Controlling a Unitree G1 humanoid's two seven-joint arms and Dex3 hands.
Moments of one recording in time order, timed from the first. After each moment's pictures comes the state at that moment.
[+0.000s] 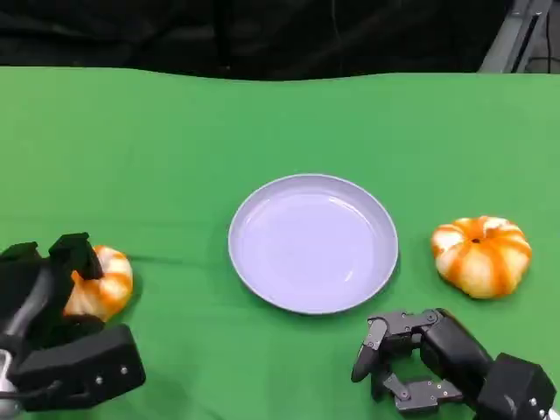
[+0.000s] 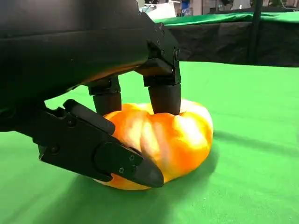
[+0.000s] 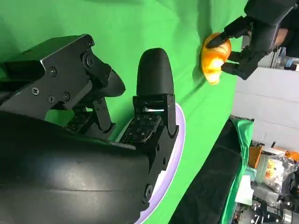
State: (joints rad) left arm -0.28 0.48 -0.34 0.70 0.68 -0.21 0.48; right arm -0.28 -0.04 0.12 1.03 -0.07 -0.99 0.38
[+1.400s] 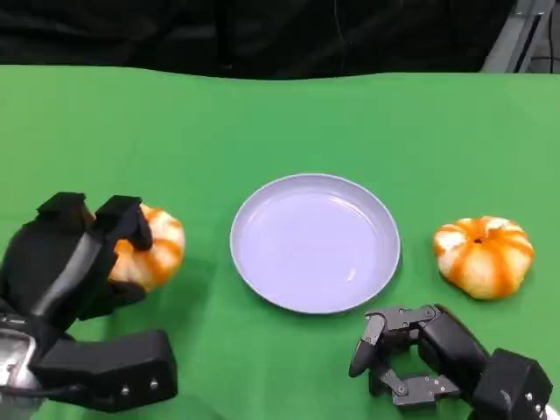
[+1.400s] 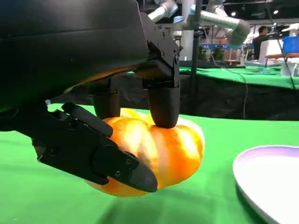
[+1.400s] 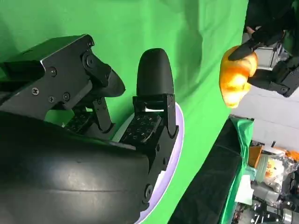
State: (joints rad) left arm -0.16 0.49 -0.27 0.22 0.78 -0.17 0.38; right arm -0.30 -0.03 0.12 1.04 -0.07 -0.99 0.36
